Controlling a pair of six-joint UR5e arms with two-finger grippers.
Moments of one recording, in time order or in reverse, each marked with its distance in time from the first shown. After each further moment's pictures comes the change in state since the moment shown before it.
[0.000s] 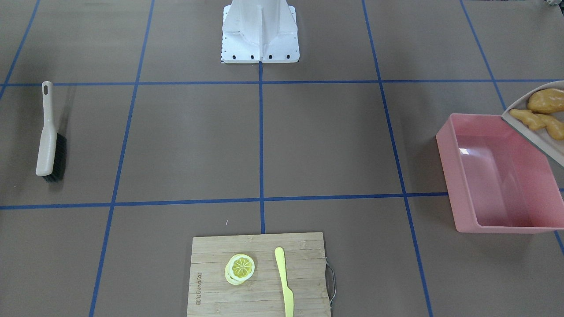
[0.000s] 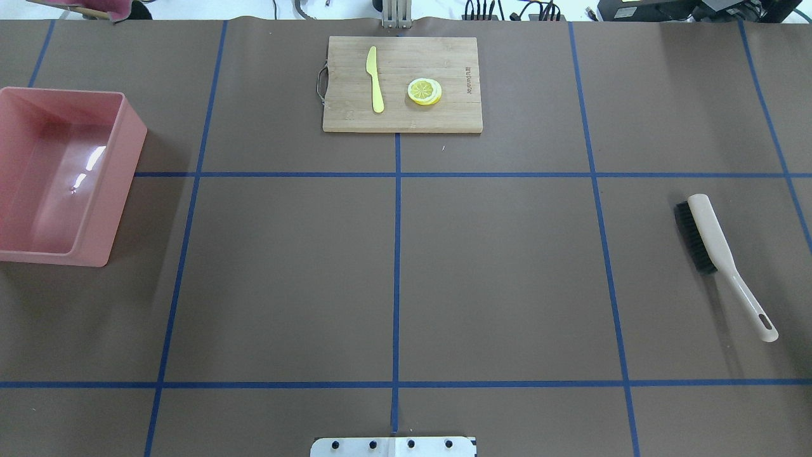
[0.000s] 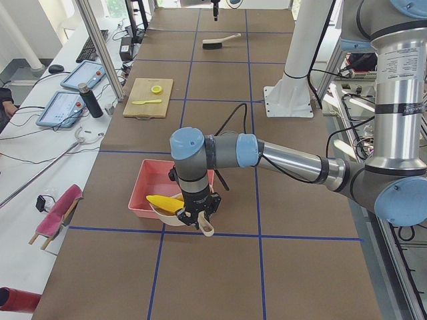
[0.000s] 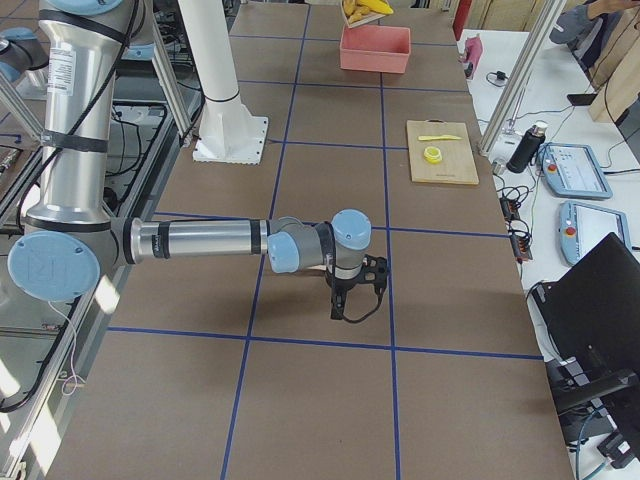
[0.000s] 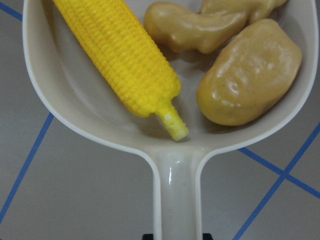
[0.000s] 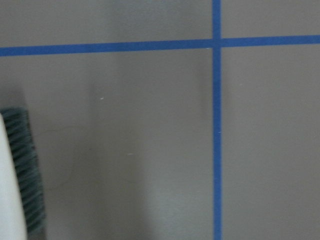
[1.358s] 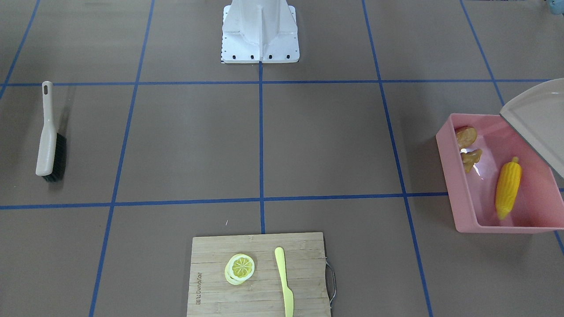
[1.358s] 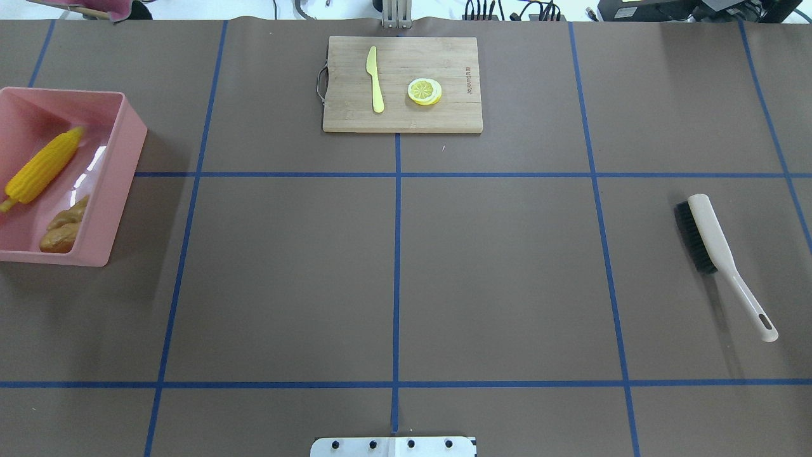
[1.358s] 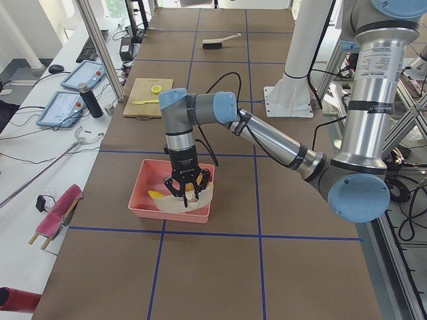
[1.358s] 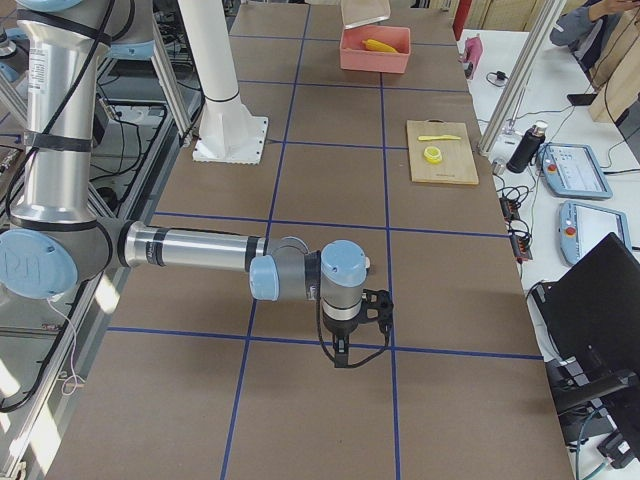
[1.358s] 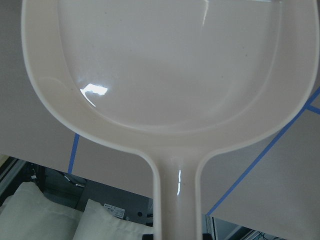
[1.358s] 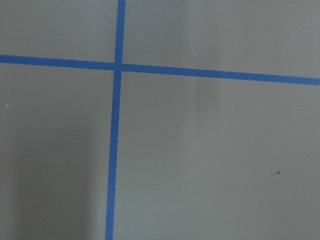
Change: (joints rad) left arm 0.145 -0.125 -0.115 0.227 0.286 0.001; right arm 0.143 0.012 -0.046 -0.013 -0.079 -0.218
